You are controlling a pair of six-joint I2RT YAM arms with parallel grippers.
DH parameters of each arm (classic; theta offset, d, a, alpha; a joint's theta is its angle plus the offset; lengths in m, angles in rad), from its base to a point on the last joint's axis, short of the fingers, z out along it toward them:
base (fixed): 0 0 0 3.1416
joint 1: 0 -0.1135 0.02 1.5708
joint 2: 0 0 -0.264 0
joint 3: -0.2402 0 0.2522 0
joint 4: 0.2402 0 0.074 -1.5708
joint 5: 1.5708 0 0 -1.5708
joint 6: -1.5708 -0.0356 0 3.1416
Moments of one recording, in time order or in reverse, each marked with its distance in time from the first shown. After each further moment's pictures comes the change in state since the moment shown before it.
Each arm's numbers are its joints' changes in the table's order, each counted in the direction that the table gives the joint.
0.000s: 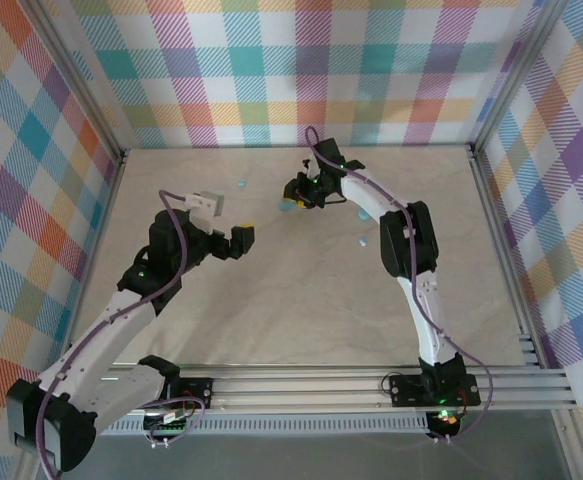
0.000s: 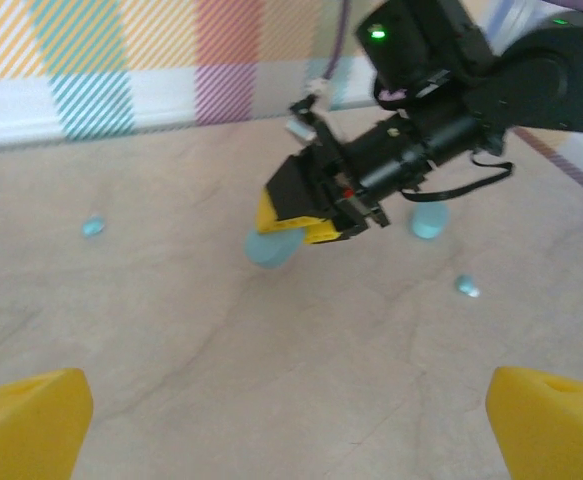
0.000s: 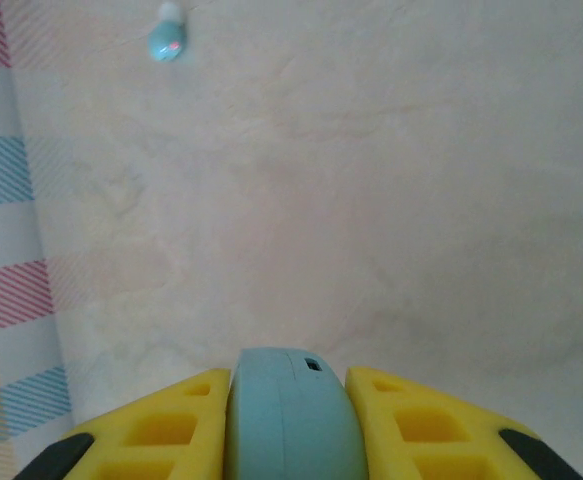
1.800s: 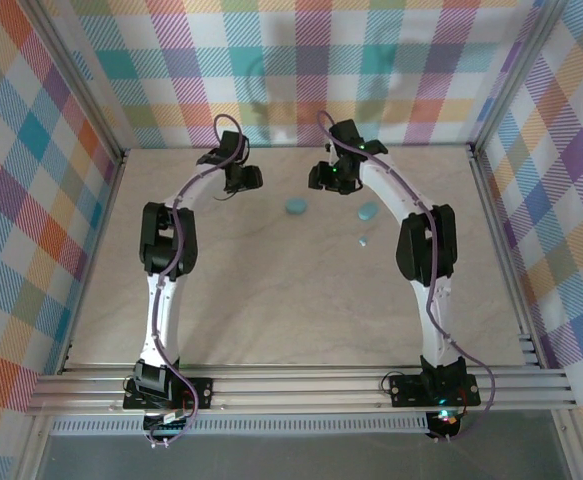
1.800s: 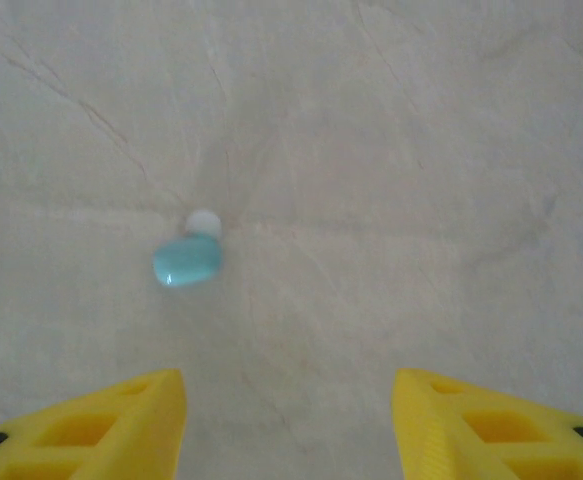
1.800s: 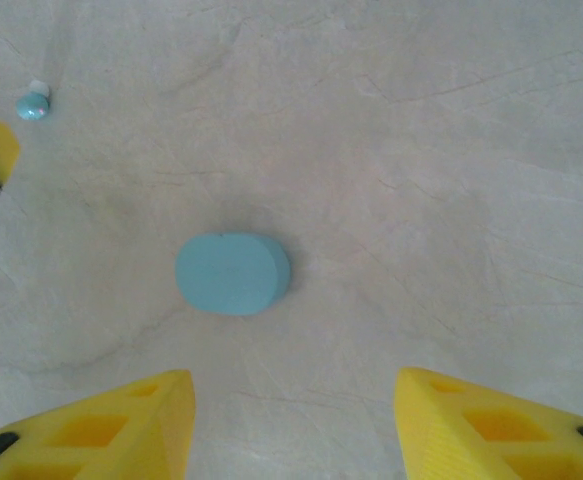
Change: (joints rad) left arm -0.122 1.403 -1.300 0.473 -0.130 0.245; right arm 0.047 -0.208 0.018 0.277 0.376 0.261
